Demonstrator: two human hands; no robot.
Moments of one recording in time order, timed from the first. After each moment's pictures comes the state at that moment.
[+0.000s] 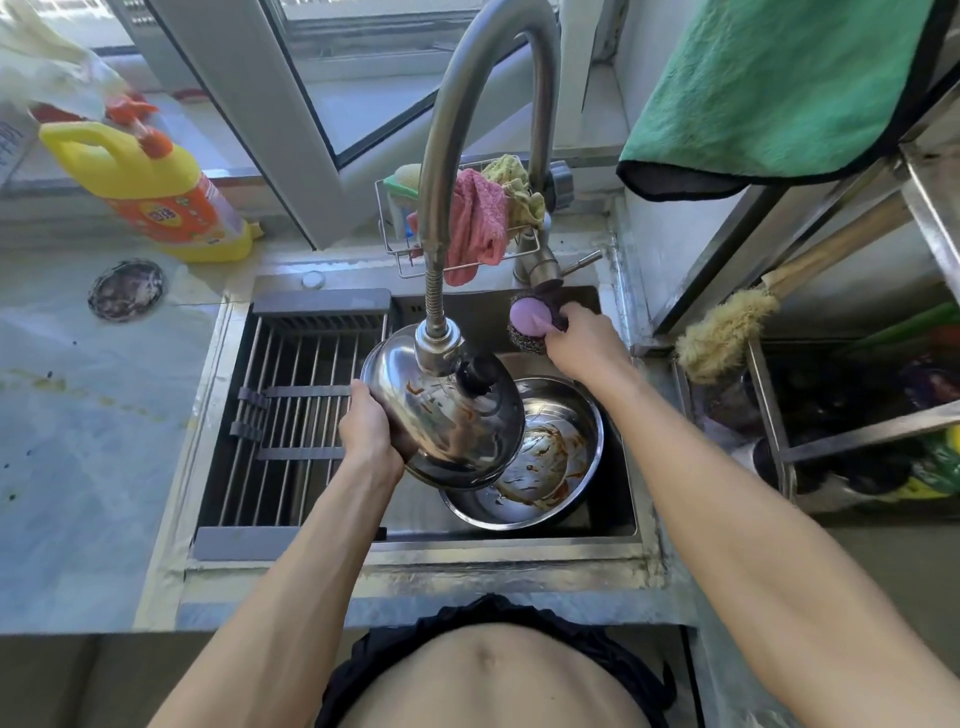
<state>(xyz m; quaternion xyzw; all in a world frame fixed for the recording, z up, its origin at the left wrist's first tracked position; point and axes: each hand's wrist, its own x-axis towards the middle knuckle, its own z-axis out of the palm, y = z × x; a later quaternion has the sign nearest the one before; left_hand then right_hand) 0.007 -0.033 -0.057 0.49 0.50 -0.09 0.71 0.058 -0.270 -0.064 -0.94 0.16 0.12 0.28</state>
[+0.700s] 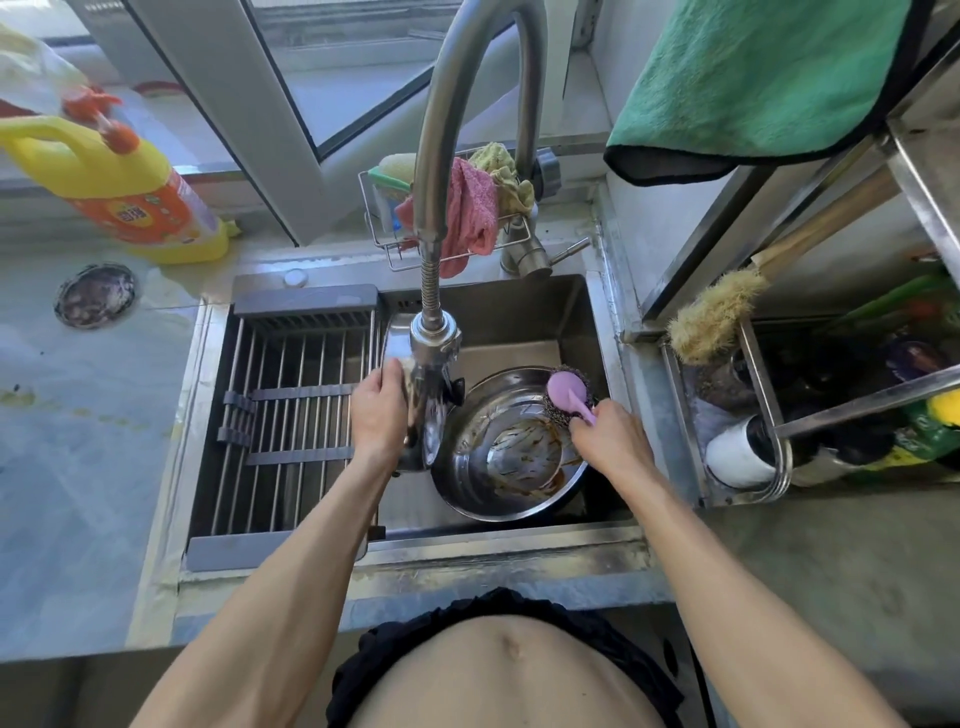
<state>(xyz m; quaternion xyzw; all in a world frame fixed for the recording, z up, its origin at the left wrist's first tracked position) 0.013 -0.027 -0.088 0.77 0.24 -0.07 0.59 -0.054 -0.275 -0.106 -0.89 0.29 0.19 0.29</state>
